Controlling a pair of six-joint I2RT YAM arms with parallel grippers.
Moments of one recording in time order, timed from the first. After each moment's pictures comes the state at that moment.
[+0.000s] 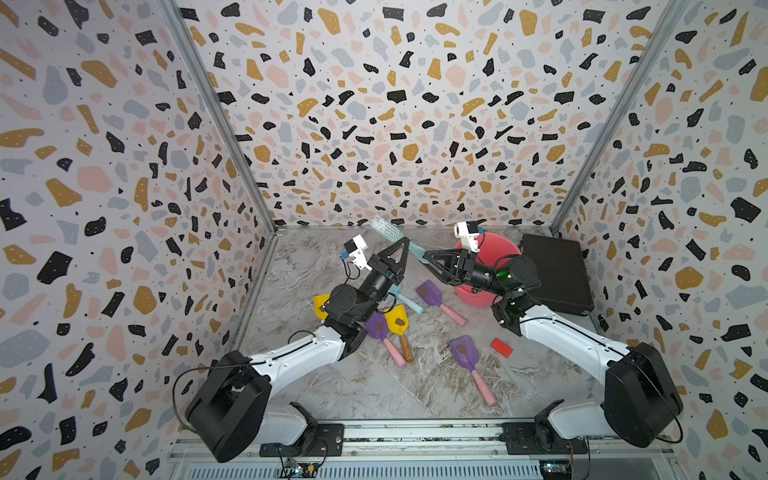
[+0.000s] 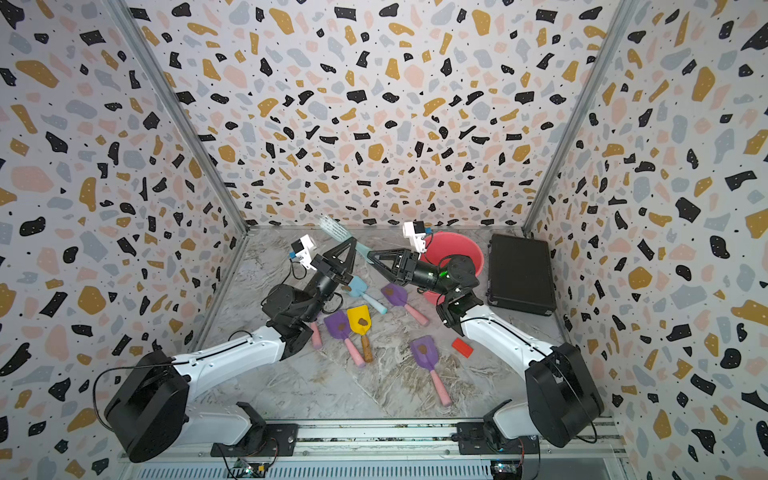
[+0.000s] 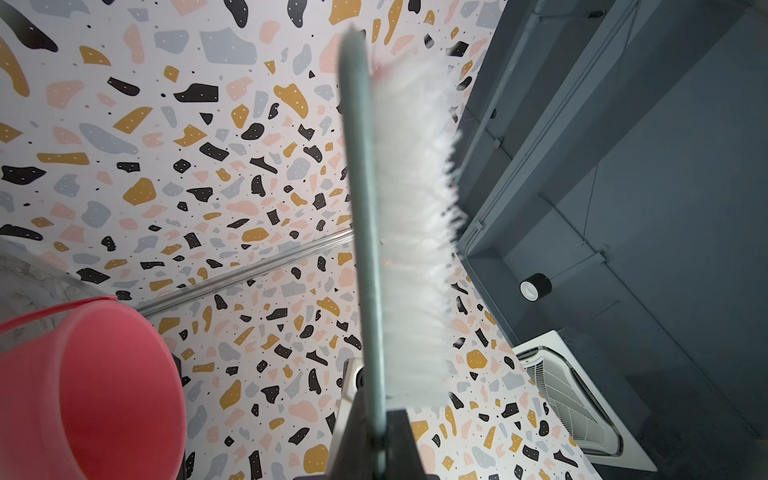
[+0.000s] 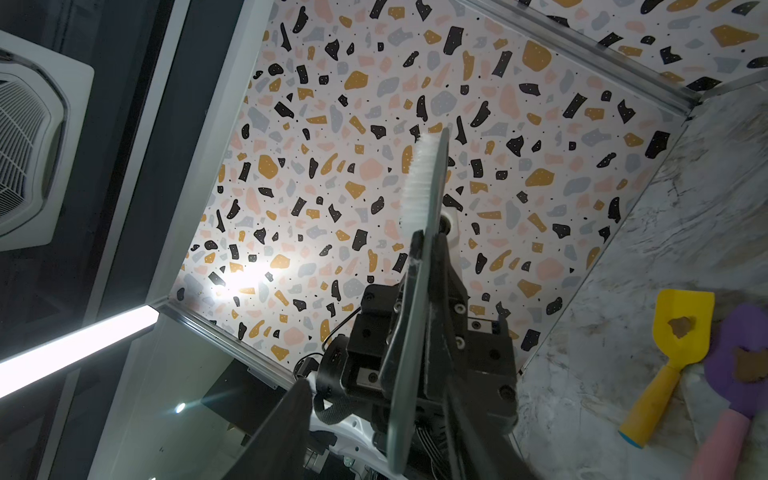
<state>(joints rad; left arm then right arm) -0.67 1.35 0.72 1.10 0.03 -1.40 0.56 1.40 0.92 0.88 -0.80 1.39</state>
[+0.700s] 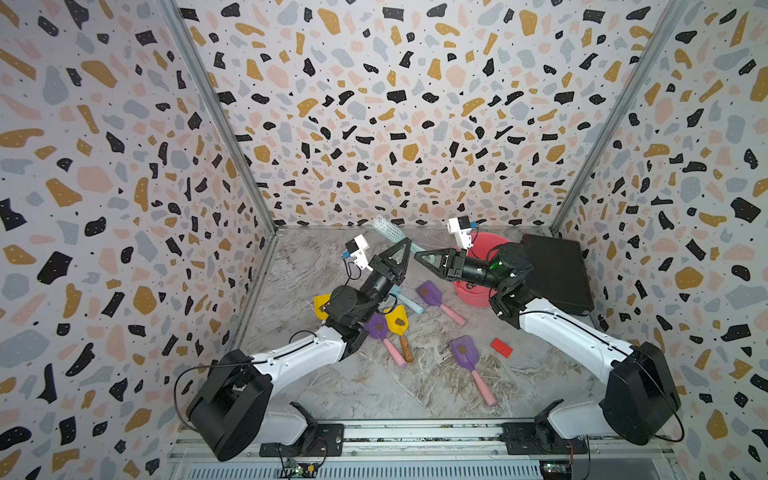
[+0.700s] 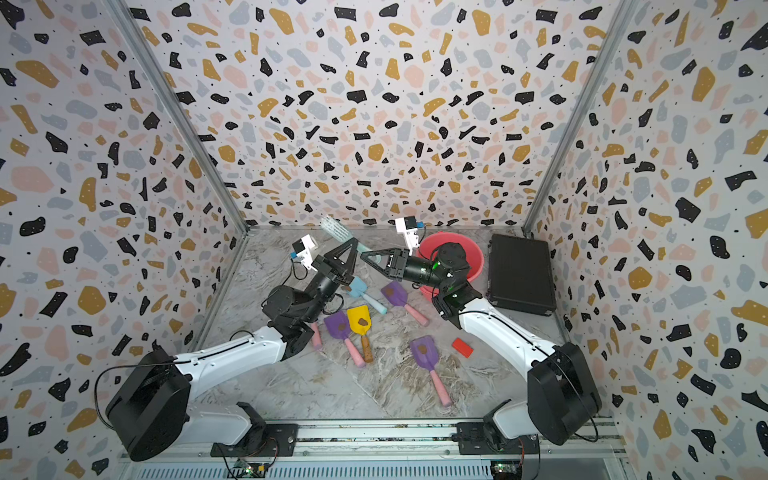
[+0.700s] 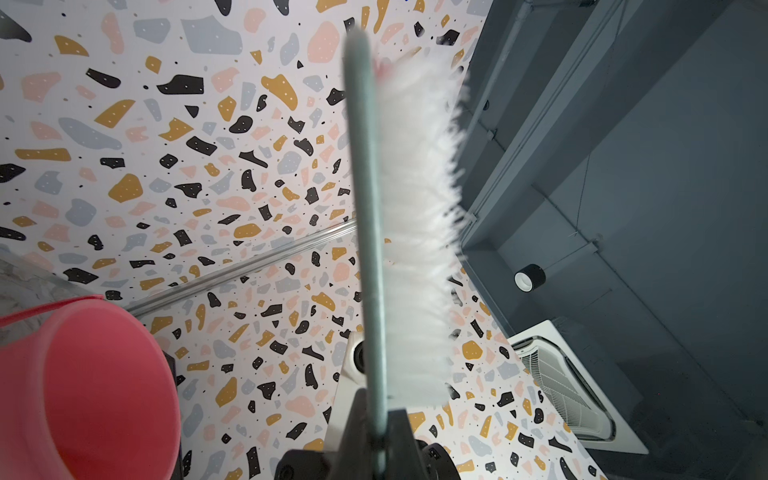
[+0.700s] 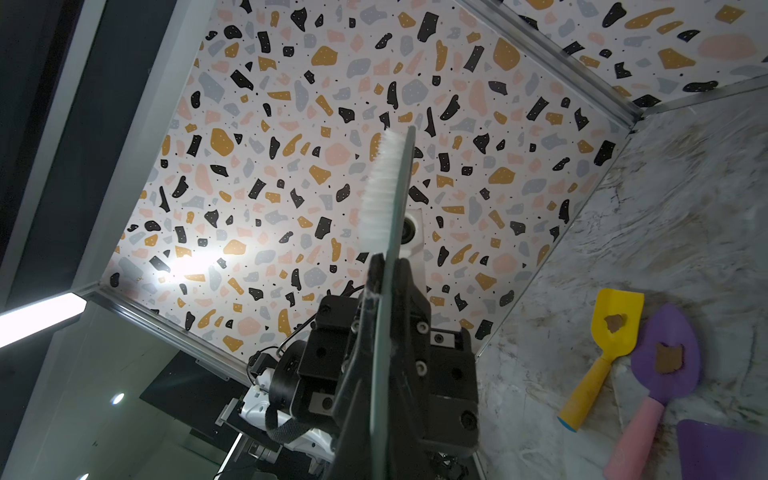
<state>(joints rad) -0.68 1.35 0.72 1.13 0.04 -1.37 0.57 1.40 1.02 0.62 -0.80 1.18</state>
